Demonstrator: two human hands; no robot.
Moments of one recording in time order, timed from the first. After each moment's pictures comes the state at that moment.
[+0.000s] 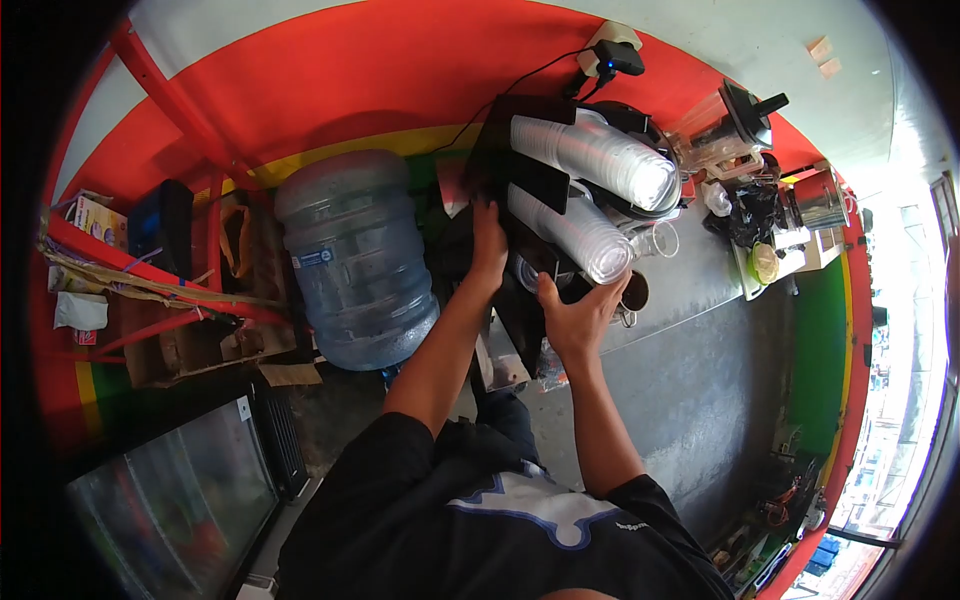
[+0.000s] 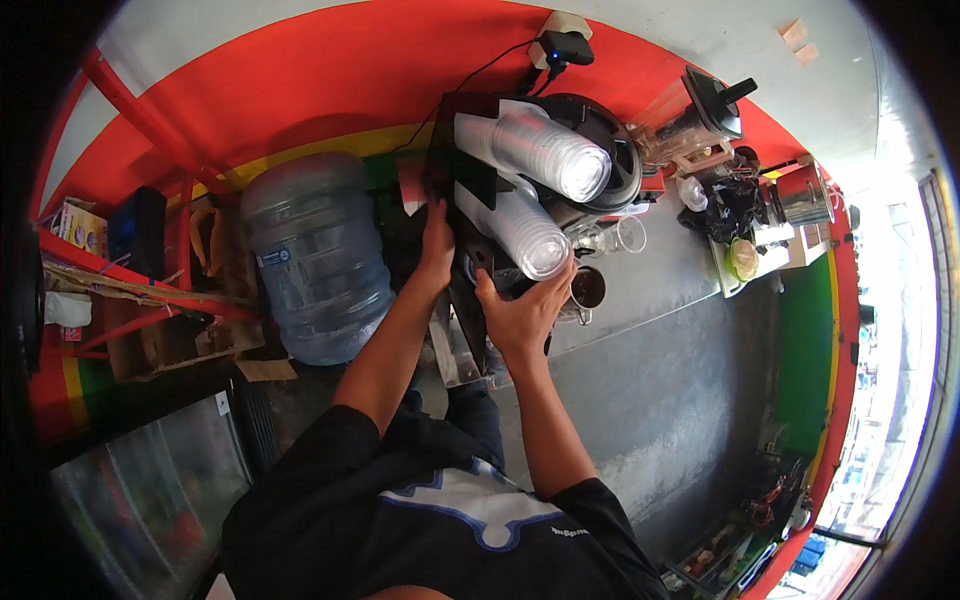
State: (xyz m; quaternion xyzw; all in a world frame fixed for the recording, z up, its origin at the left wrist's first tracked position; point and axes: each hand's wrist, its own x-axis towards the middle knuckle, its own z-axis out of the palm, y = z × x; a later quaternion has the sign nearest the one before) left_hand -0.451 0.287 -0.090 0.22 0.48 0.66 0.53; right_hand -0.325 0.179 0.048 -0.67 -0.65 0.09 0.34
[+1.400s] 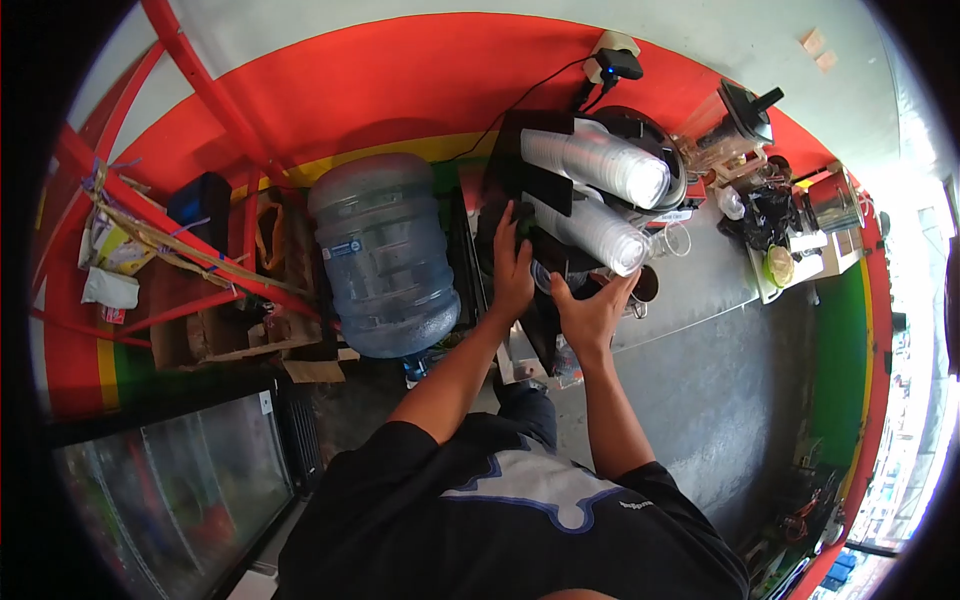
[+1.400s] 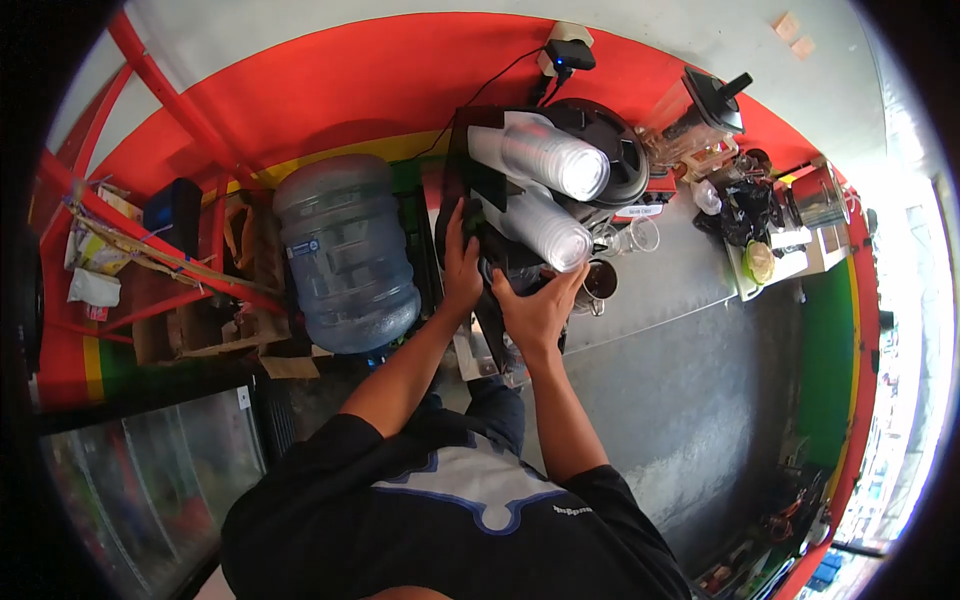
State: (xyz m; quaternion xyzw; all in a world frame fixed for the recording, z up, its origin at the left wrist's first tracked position) left_hand -0.445 0.212 -0.043 0.47 0.45 0.69 0.31; right_hand -0.326 0.170 0.062 -0.60 -0.64 0.14 0.46
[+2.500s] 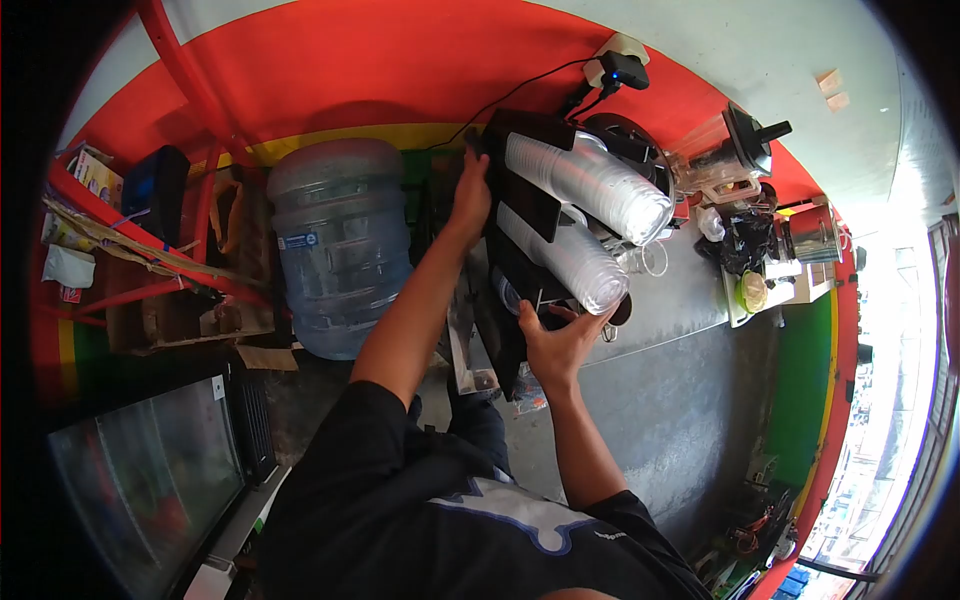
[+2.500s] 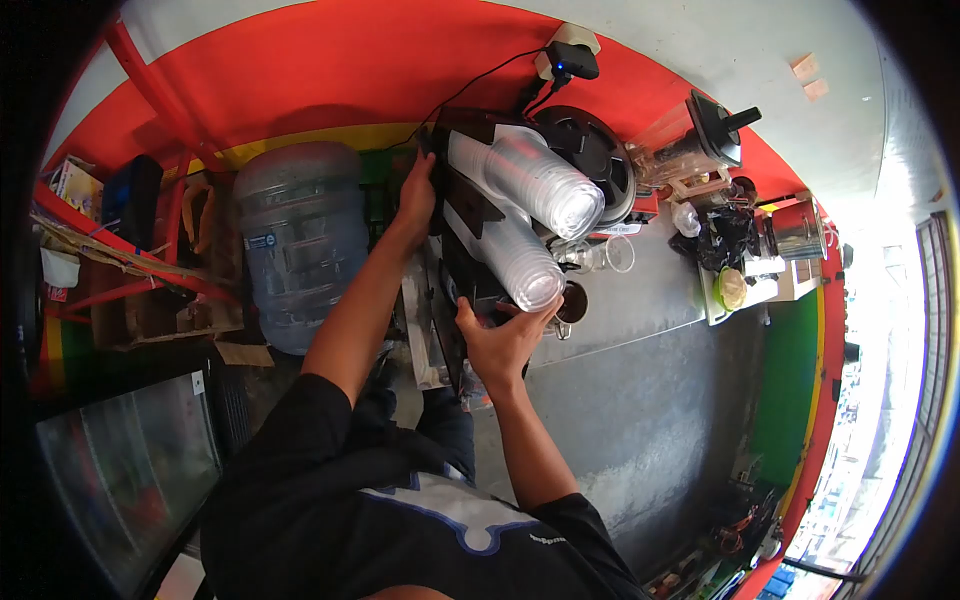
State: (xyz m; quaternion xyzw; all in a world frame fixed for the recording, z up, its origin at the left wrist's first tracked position) left_hand -0.498 0.343 -0.061 0.20 0.40 0.68 0.58; right_hand -0.317 0.163 0.055 -0.62 -0.63 0.20 0.43
